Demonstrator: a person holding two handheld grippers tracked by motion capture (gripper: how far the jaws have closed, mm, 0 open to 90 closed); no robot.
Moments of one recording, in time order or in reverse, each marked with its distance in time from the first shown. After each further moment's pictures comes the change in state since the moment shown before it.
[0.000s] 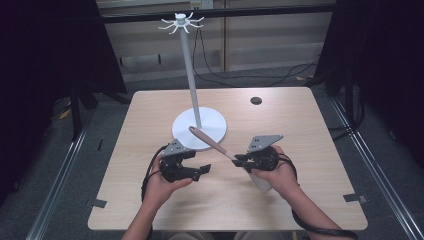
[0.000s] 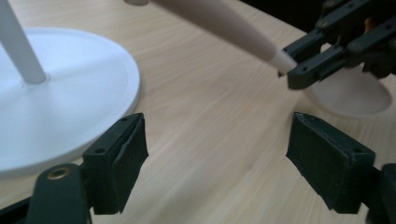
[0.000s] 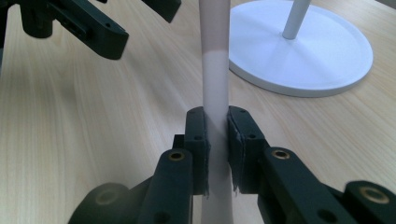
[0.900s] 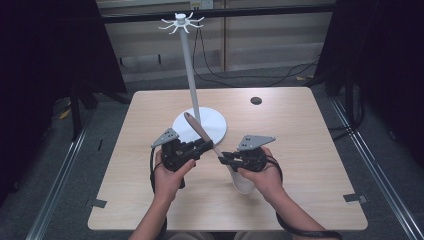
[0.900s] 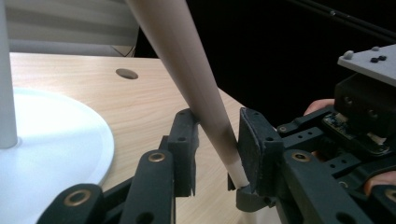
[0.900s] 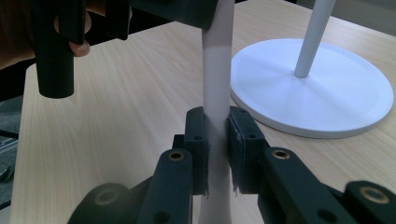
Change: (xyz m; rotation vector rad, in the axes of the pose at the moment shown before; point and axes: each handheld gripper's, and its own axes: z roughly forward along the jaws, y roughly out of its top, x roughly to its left) left arm -0.002 0.027 -0.005 -0.286 -0.080 -0.192; right arm 0.021 0.018 0.018 -0.140 -0.007 0.088
